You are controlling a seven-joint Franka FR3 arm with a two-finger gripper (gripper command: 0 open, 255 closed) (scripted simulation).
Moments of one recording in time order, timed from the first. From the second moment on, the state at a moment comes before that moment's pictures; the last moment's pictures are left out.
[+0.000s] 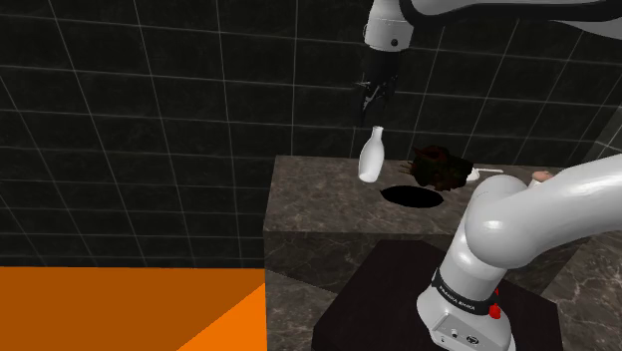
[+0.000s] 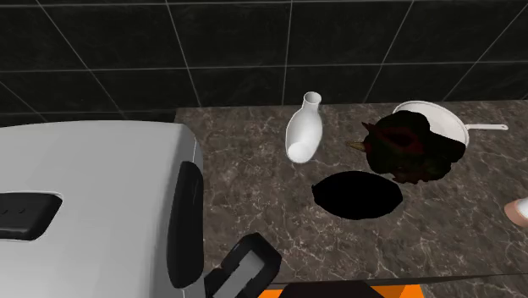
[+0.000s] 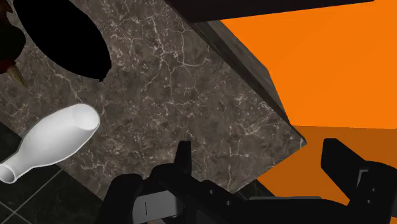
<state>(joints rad) 0.02 -0.82 0.04 -2.36 -0.12 1.64 0.13</state>
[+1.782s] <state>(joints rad) -0.06 -0.28 -0.55 -2.13 -0.15 1.99 -0.47</state>
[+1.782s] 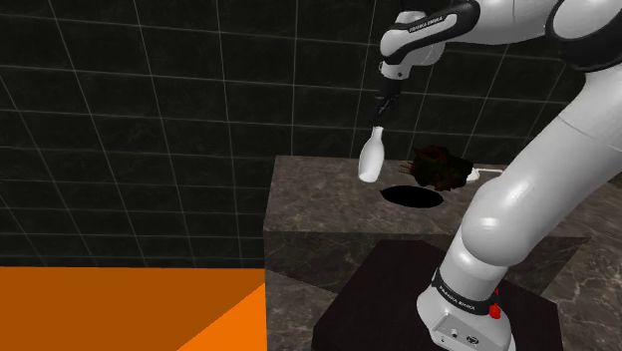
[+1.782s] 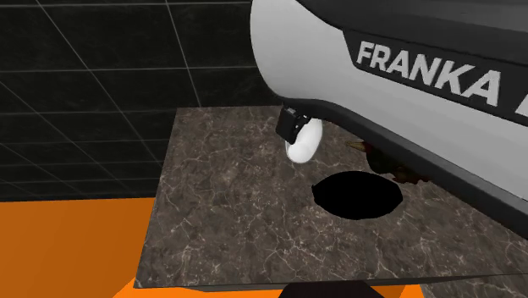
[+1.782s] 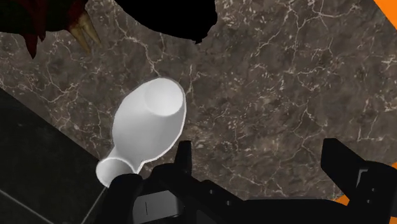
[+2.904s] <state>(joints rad) -0.18 0.27 -0.70 -1.78 0.26 2.04 -0.88</state>
